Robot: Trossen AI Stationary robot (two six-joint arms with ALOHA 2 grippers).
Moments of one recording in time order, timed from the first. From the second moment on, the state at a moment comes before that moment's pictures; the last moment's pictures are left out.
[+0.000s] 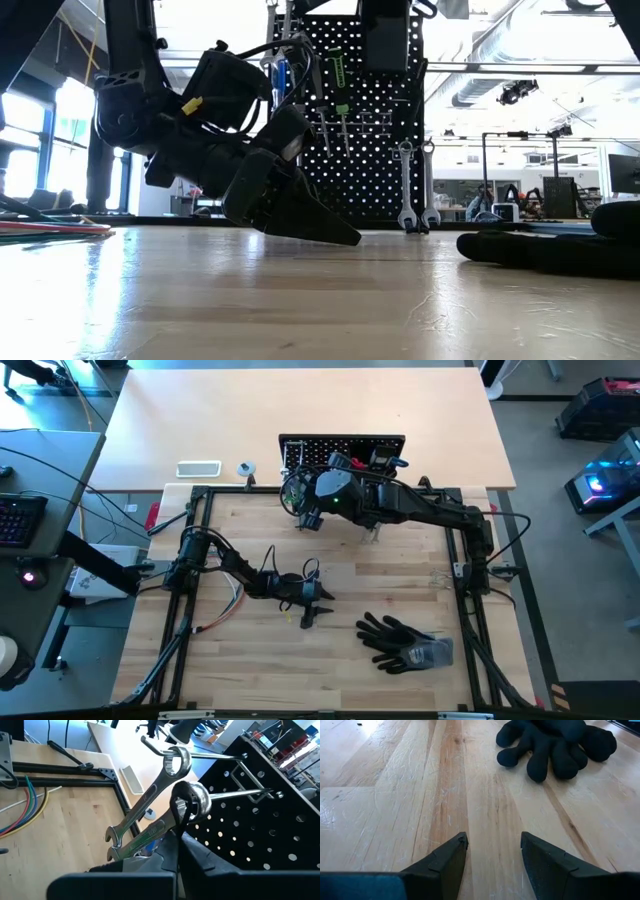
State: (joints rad) left arm -0.11 2.10 0.73 0.96 0.02 -0.04; right arm -0.08 1.94 2.17 -0.73 0.63 -0.27
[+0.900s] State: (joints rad) left arm -0.11 2.10 0.73 0.94 0.02 -0.02; right arm -0.08 1.97 2.17 -0.69 0.71 -0.32
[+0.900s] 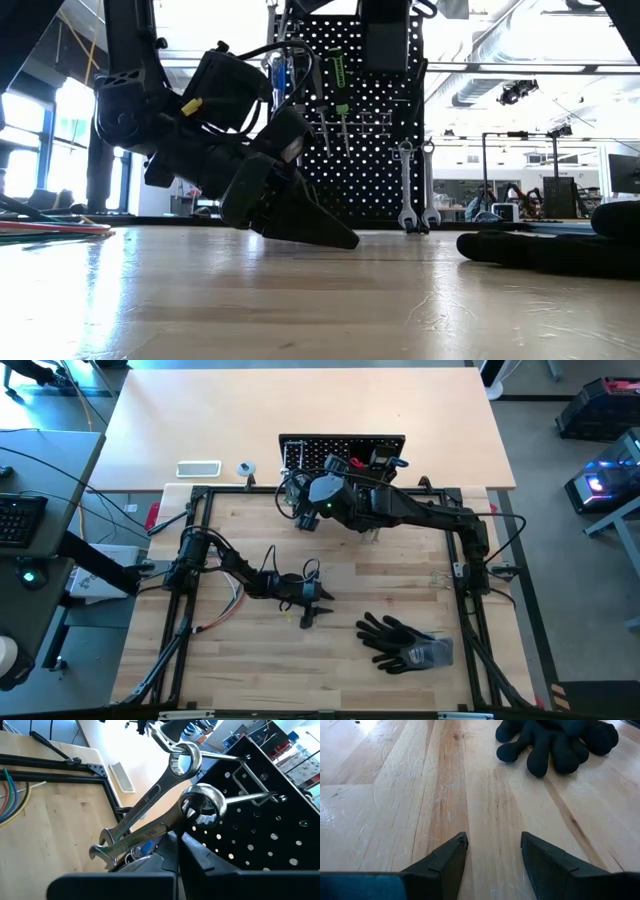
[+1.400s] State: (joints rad) left arm -0.11 2.10 0.73 0.94 0.02 -0.02; right arm -0.08 1.97 2.23 -0.72 0.71 -0.31
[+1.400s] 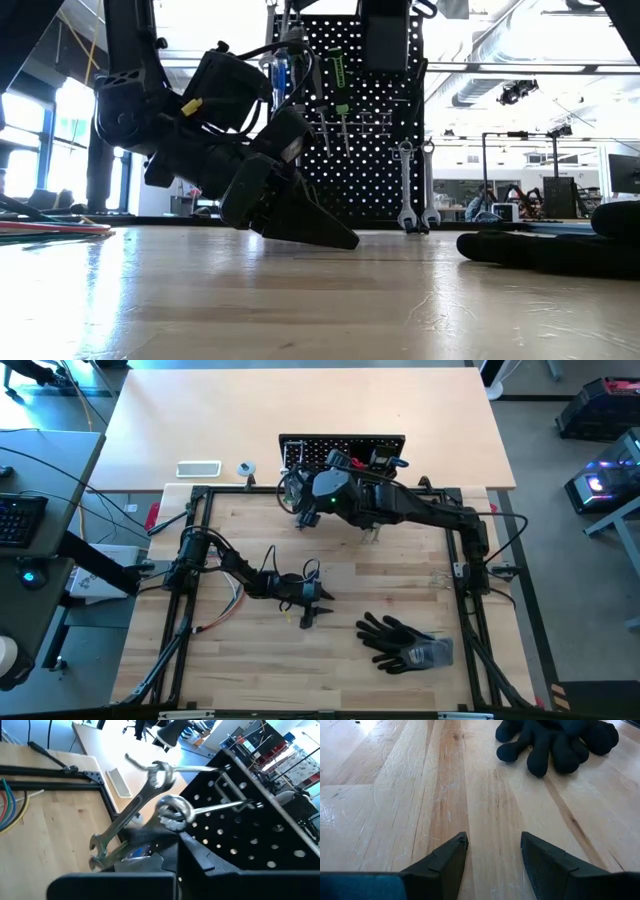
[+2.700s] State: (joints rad) left arm -0.09 1.95 0.73 1.02 0.02 0.05; right arm 0.03 1.93 2.24 -0.98 0.43 -0.15
